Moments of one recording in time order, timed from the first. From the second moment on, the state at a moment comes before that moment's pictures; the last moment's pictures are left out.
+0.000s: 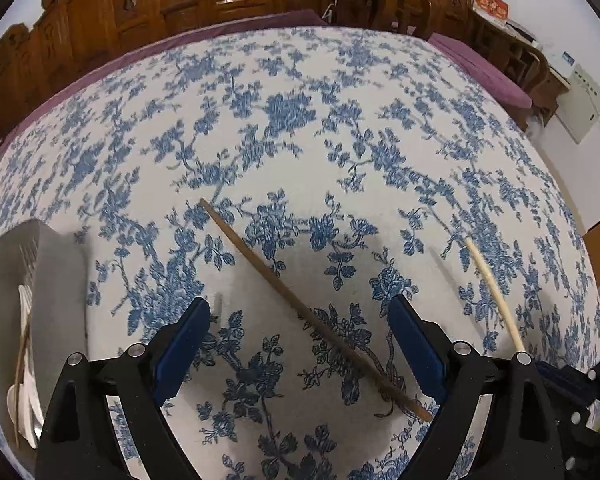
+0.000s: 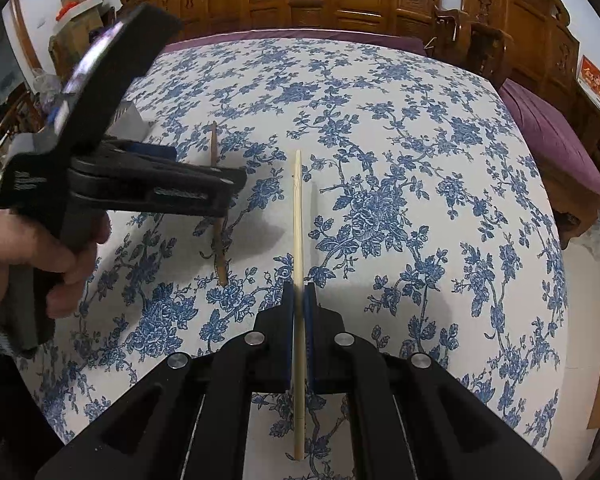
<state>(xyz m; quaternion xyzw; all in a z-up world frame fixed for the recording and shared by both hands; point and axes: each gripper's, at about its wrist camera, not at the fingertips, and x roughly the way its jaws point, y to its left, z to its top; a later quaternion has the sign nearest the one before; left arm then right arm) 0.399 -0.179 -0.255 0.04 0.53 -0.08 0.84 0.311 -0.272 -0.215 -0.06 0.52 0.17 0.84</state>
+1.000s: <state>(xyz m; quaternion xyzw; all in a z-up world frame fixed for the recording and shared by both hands) 0.361 -0.128 -0.243 0.02 0.55 -0.10 0.83 0.290 -0.251 -0.198 -0.04 0.51 0.17 0.84</state>
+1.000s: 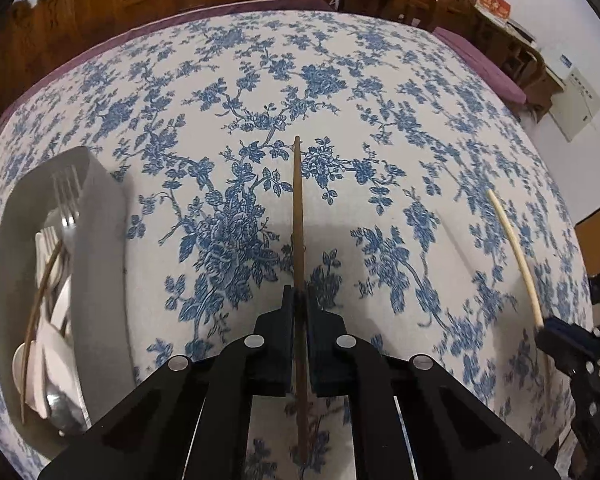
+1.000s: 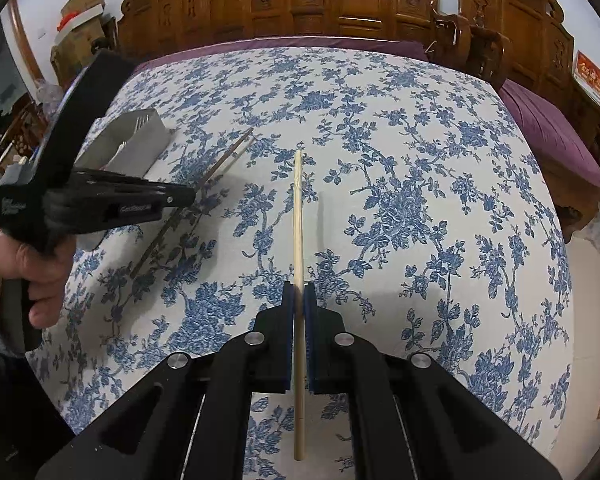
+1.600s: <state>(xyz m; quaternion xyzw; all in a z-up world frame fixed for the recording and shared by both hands) 0.313 -0.098 -0.154 0.03 0.48 -0.14 0.87 0.282 -0.214 -0.153 -0.03 0.47 0.18 0.86</state>
